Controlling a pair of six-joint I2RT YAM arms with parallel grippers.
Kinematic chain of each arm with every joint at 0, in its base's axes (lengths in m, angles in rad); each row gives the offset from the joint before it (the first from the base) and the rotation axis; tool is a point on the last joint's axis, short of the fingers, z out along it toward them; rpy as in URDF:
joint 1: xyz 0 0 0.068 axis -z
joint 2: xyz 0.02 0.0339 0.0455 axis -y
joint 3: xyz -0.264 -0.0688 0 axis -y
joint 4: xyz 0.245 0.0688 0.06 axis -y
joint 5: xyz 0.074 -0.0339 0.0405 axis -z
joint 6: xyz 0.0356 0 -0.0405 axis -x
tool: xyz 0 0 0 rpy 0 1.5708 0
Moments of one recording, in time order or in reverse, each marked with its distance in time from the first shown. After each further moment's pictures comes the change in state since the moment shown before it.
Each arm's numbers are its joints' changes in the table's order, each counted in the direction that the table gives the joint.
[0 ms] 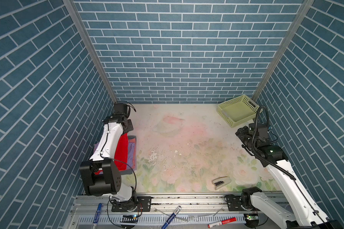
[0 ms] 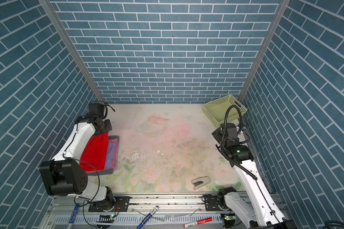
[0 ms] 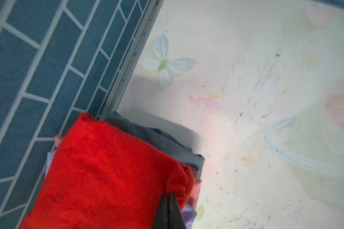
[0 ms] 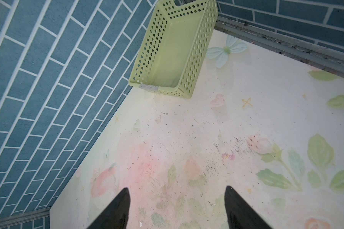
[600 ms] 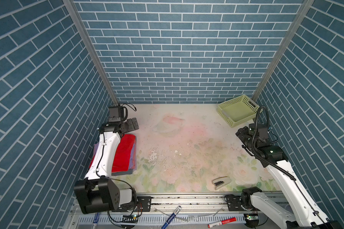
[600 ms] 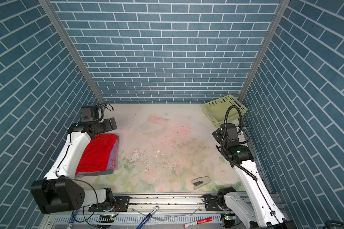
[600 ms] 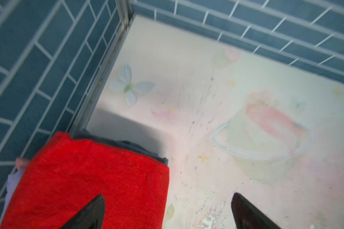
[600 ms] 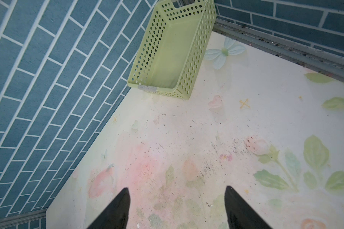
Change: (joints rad) left arm -0.011 0.232 -0.128 0.164 0.210 -0.057; right arm 0.001 0.005 -0.003 -0.002 0.013 0.023
